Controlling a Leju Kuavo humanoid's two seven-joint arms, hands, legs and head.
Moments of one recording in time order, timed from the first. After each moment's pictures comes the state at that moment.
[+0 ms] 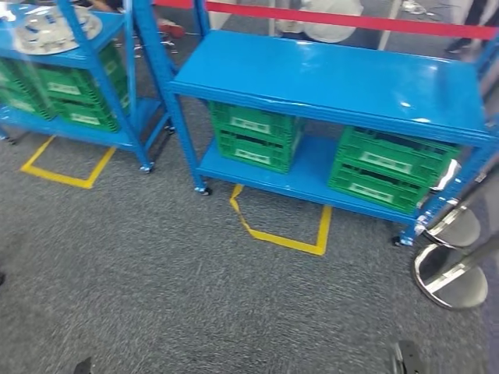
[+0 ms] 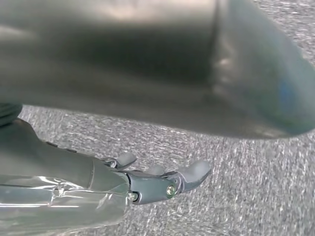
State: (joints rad) left arm -0.10 0.18 -0.83 -0.21 1.31 0.17 -0.11; right arm -0.13 -0.13 0.42 -0.24 -0.43 0.01 -0.34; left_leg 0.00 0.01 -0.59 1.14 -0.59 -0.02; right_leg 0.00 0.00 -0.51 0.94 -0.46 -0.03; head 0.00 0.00
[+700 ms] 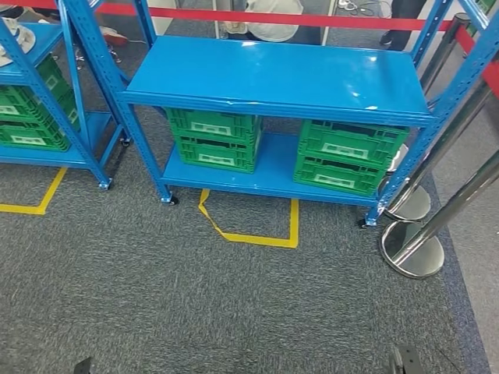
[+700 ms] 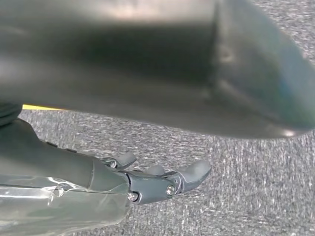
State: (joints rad) left arm -0.10 0.18 -0.83 -0.21 1.30 0.17 -0.11; right arm -0.12 -0.13 0.42 -0.24 -0.44 0.02 -0.34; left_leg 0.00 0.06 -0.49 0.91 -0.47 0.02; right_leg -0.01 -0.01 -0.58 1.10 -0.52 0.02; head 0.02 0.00
